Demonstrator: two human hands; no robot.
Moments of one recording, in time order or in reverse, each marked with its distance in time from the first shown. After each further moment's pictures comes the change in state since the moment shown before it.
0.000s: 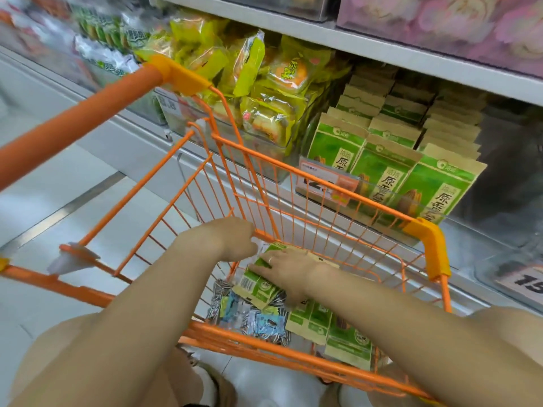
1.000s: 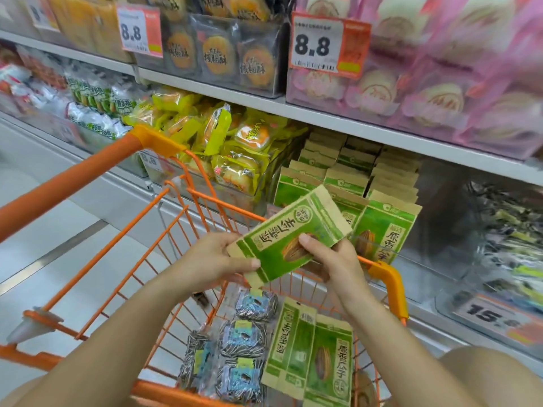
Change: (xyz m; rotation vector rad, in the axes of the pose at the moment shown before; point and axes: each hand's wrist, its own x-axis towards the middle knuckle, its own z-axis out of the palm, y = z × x) left_hand -0.028 0.022 -0.022 -1.225 0.271 0.310; right_hand -0.124 0.033 -0.036 2.061 1.256 0.227
